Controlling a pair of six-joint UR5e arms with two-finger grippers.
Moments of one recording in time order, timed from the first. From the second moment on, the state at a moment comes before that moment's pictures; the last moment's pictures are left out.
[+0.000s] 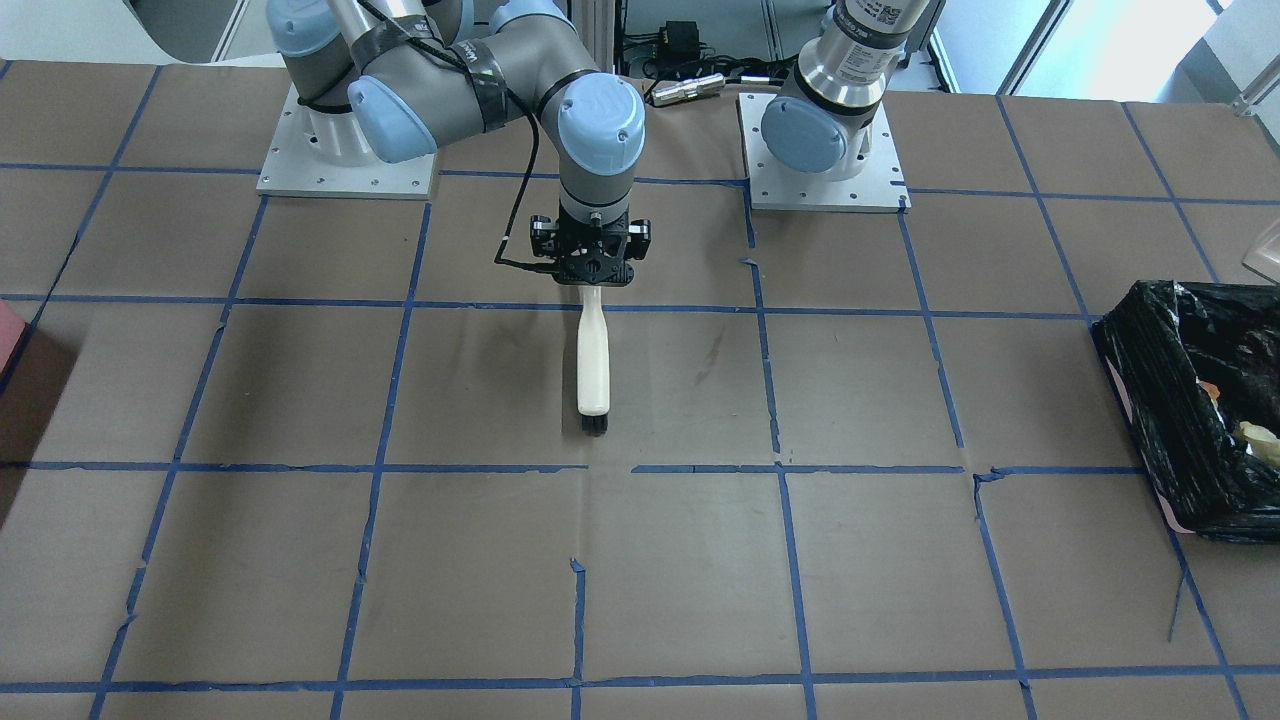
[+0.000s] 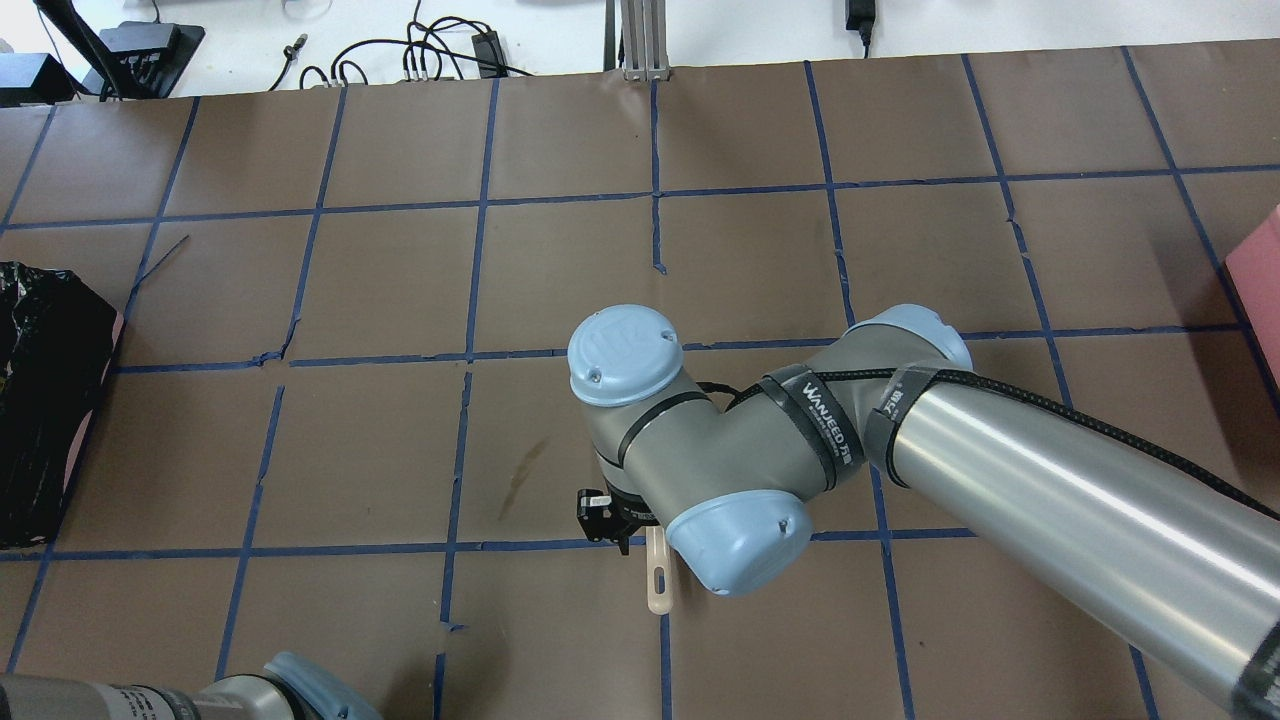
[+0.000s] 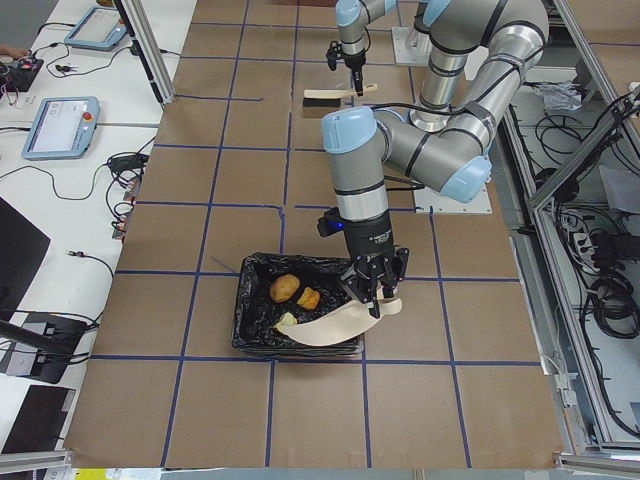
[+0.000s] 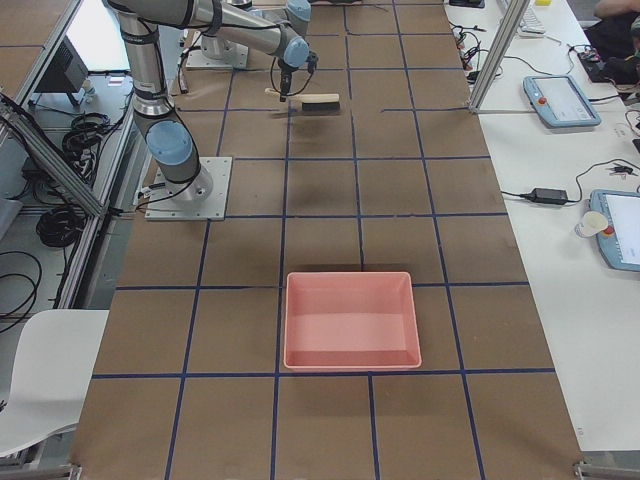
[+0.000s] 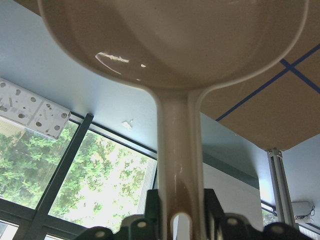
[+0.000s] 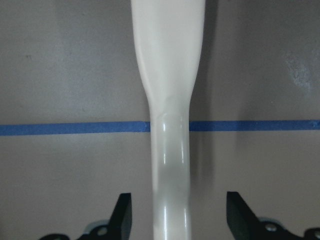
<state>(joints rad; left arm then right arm) -0.57 -1.74 -1.47 -0.99 2.13 2.08 2.13 -1.36 1.96 -1.96 -1.49 0.54</state>
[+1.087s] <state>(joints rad) -0.85 -1.70 -1.50 -0.99 1.98 1.99 1.89 -1.43 1.67 -1.74 -1.51 0.38</state>
